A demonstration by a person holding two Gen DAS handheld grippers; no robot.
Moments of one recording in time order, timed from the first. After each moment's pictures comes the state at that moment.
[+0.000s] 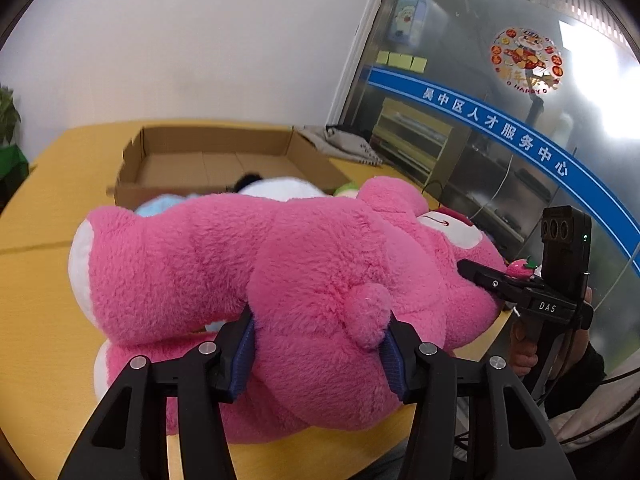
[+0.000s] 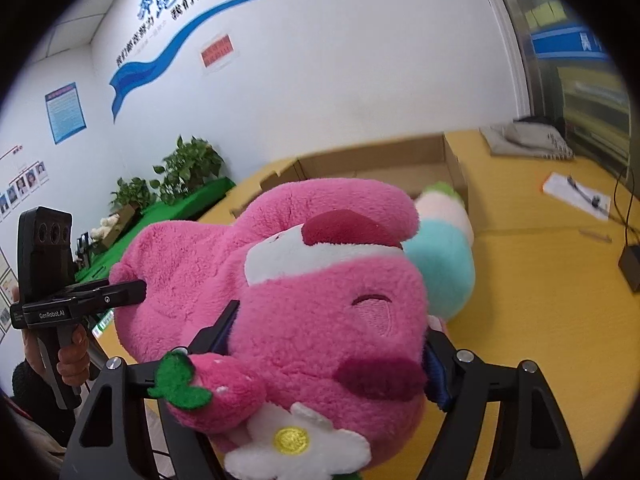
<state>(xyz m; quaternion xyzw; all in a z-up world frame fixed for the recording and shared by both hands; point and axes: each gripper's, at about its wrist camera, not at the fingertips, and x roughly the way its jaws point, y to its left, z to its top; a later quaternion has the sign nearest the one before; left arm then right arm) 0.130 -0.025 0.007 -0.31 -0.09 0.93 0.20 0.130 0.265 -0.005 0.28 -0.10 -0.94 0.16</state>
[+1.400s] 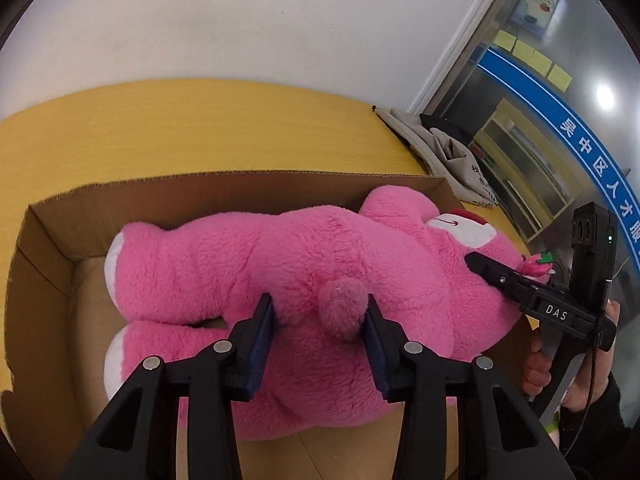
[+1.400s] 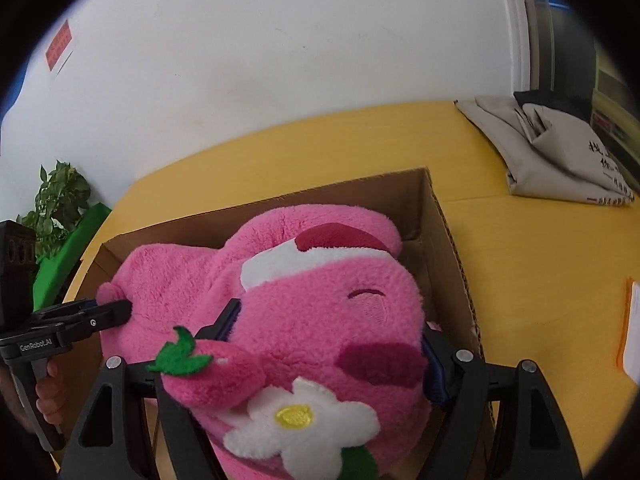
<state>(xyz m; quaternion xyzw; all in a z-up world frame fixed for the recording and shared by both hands) -0.391 -0.086 -0.064 -0.44 -0.11 0.87 0.18 -0.360 0.326 -0.056 0.39 -0.12 -0.91 0.03</state>
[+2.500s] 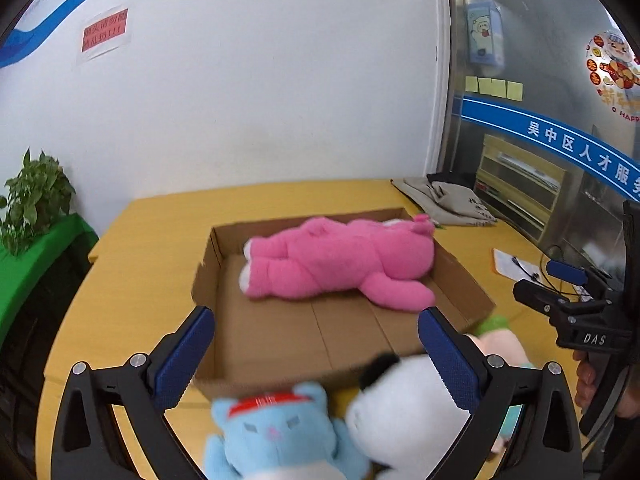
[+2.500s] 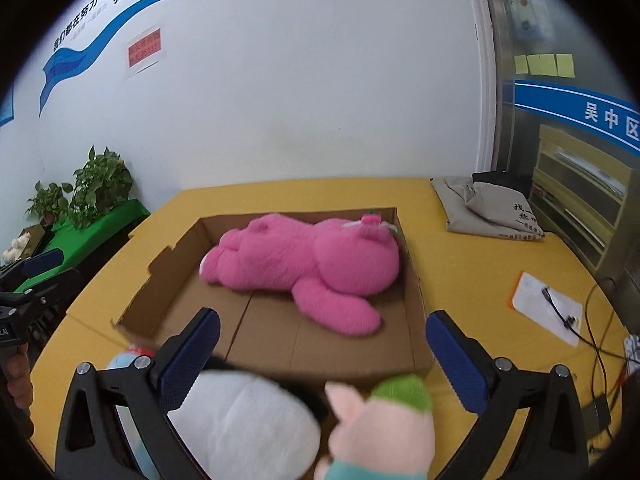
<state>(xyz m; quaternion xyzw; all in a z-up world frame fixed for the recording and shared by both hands) -0.065 -0.068 0.066 -0.28 -0.02 0.96 0.03 -0.071 0.264 0.054 0.28 -0.03 -0.96 0.02</state>
